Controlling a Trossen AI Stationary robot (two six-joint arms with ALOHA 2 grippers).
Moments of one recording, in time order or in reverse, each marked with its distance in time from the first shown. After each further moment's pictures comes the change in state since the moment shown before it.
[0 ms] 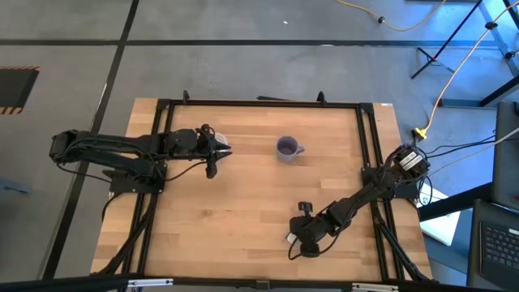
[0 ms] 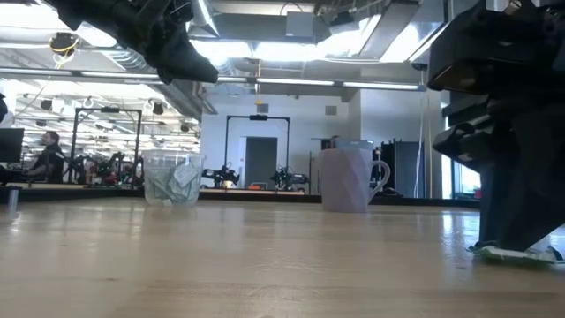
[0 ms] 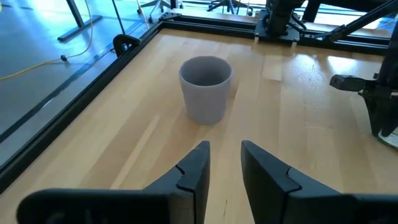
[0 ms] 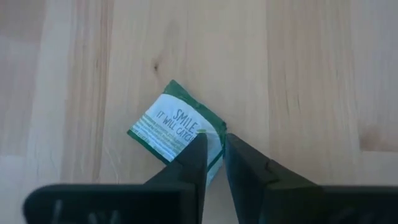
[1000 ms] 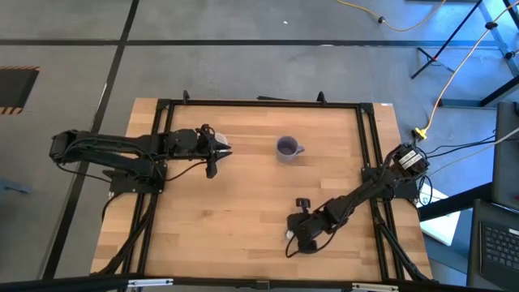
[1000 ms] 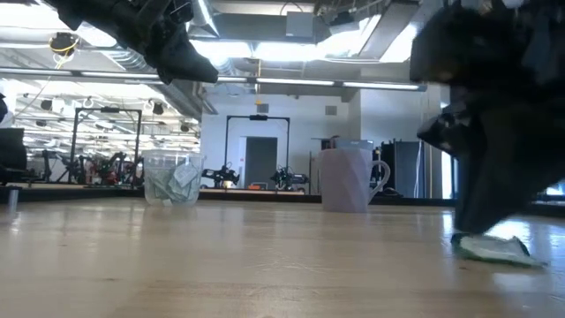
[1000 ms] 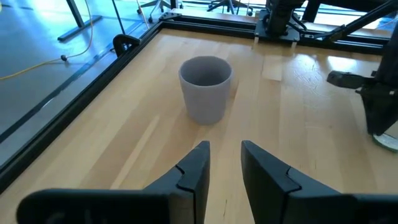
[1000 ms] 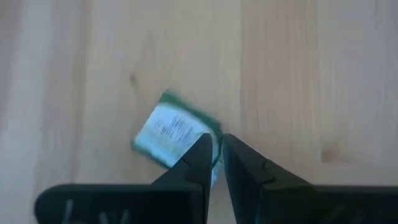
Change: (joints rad) left arm 0.000 0.000 0.000 0.000 0.000 0.000; right arm -0.037 -0.010 0.041 -0.052 0.020 -0.064
